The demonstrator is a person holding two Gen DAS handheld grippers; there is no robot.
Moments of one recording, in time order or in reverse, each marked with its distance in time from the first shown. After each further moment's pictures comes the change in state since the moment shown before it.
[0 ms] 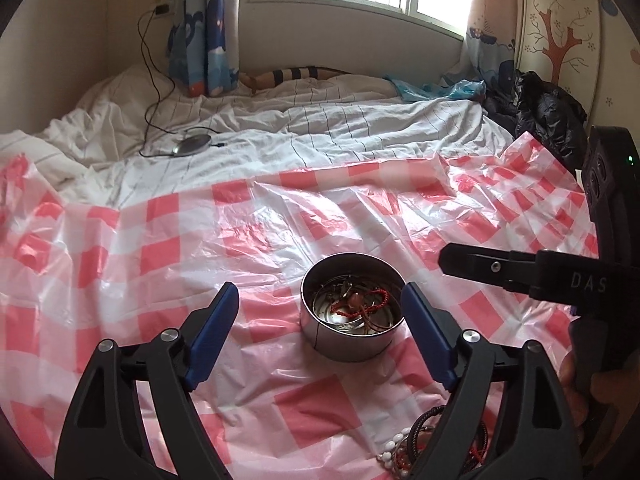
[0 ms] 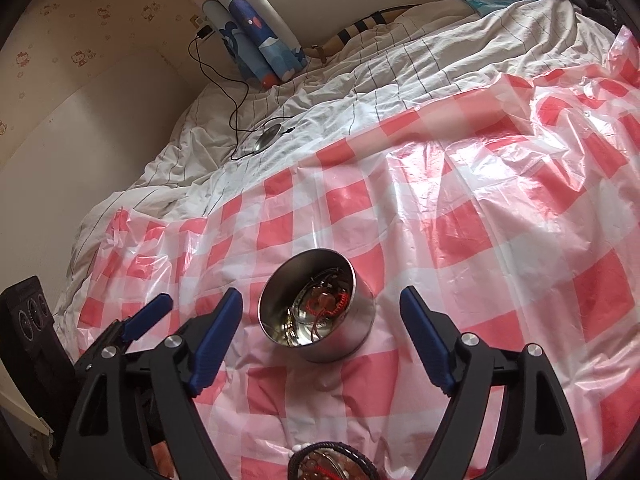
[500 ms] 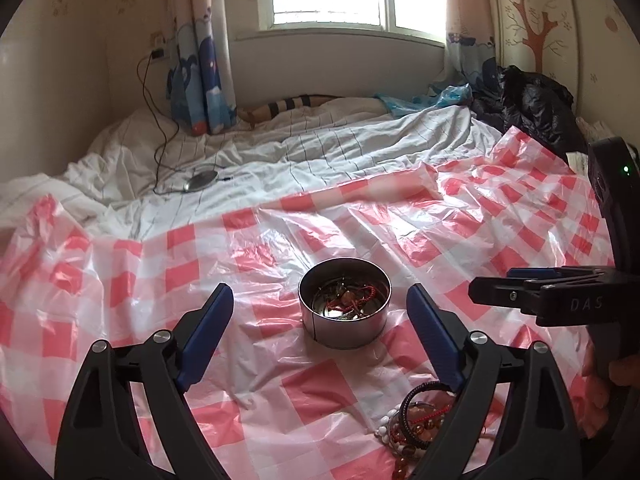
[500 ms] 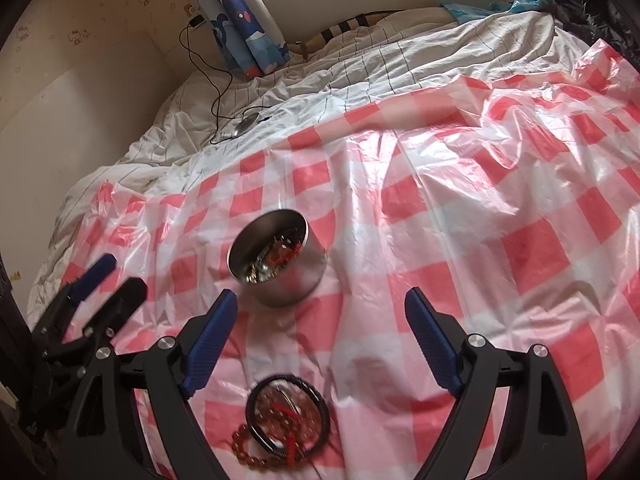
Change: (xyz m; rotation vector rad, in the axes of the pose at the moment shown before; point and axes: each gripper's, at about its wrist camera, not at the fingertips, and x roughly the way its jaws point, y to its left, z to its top) left arm -0.056 -0.030 -0.017 0.123 -0.099 0.059; right arm -0.048 -0.013 -0.039 -0.052 0.018 -0.113
